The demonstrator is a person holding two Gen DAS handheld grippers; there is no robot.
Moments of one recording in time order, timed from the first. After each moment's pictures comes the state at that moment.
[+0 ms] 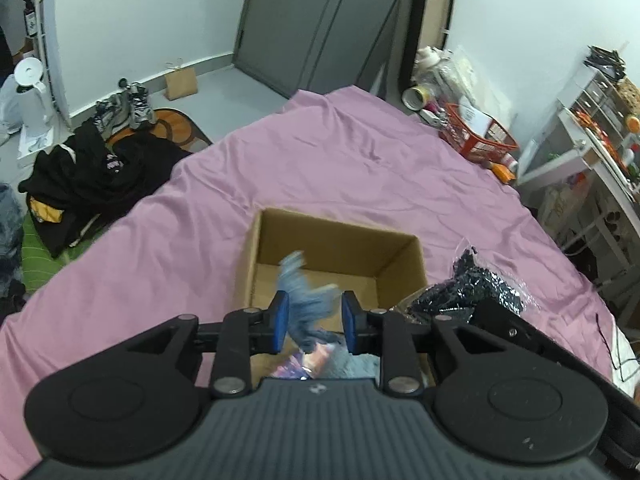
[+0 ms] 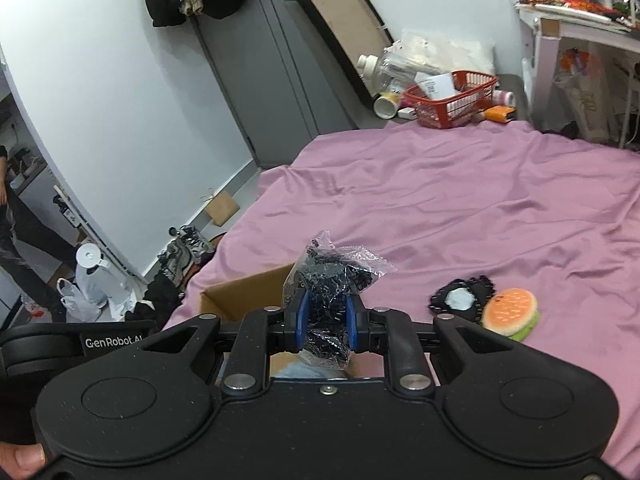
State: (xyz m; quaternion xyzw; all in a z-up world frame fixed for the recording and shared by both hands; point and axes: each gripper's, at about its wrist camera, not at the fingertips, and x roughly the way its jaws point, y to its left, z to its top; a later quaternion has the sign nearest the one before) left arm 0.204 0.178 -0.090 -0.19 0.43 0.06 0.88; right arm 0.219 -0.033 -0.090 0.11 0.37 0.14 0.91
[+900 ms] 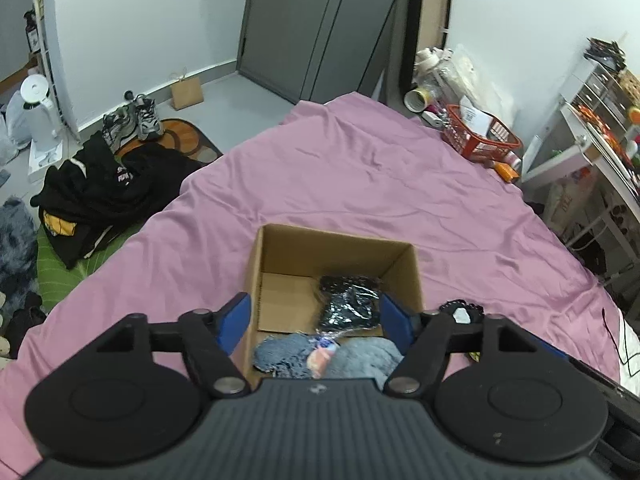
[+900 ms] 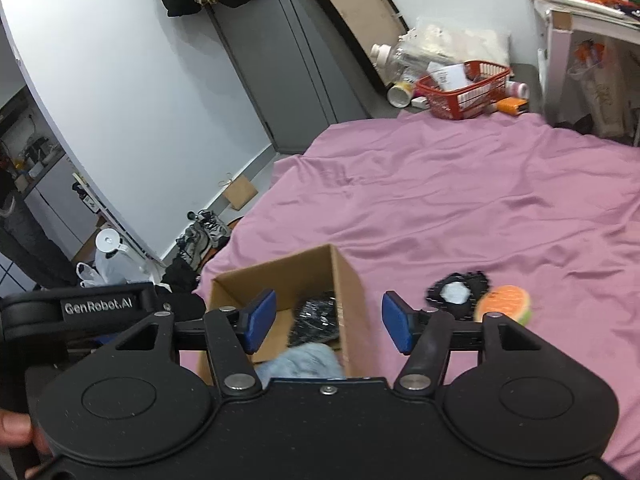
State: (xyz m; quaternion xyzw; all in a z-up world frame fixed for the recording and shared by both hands) left arm 0.203 0.167 -0.067 -0.17 0.44 0.07 0.88; right arm 0.213 -0.062 -0.077 0.11 0.39 0.17 0.90
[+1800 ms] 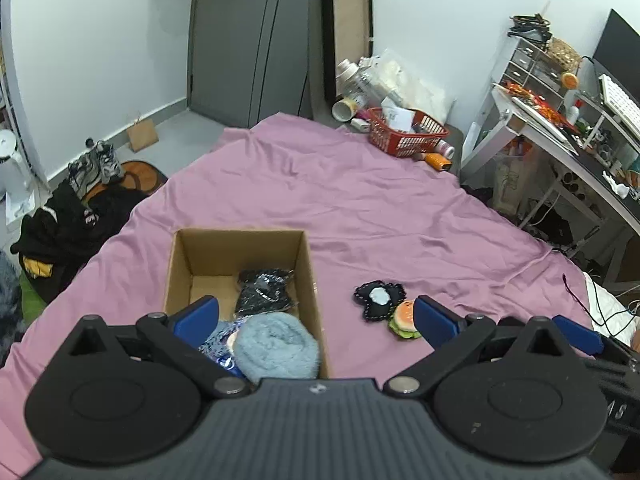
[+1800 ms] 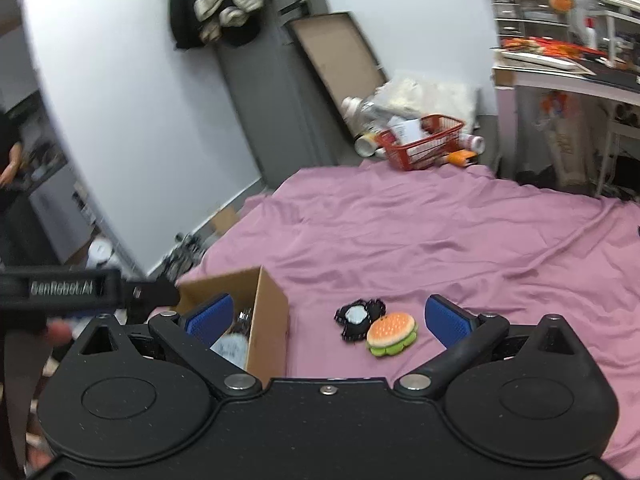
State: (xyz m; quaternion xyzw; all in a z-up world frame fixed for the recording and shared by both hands) left arm 0.167 0.075 -0.027 -0.12 0.40 0.01 0.91; right arm 0.178 -0.165 -0.048 0.07 0.33 0.18 0.92
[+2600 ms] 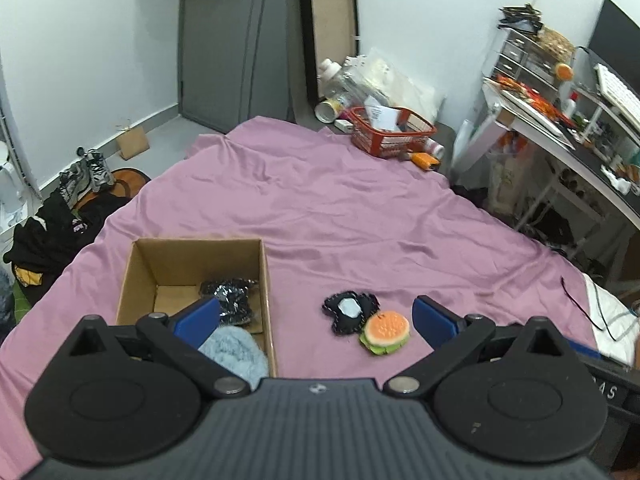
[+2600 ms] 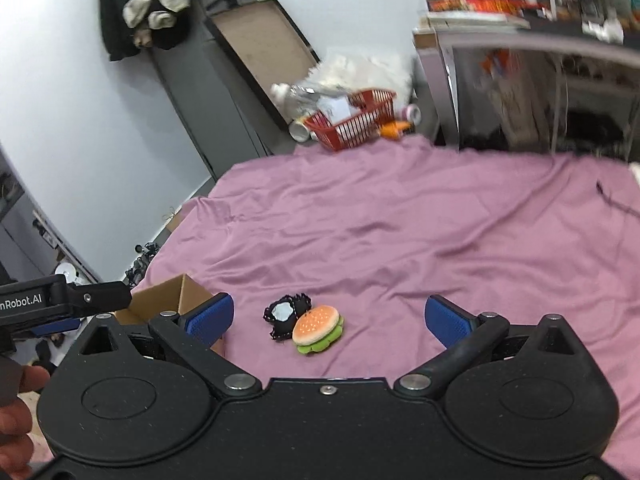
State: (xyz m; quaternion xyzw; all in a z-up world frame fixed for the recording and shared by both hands) left arm 0.194 0.029 -0.038 -0.11 0.39 0.02 0.91; right arm 0.213 -0.222 -0.081 0.13 0.37 0.10 0.91
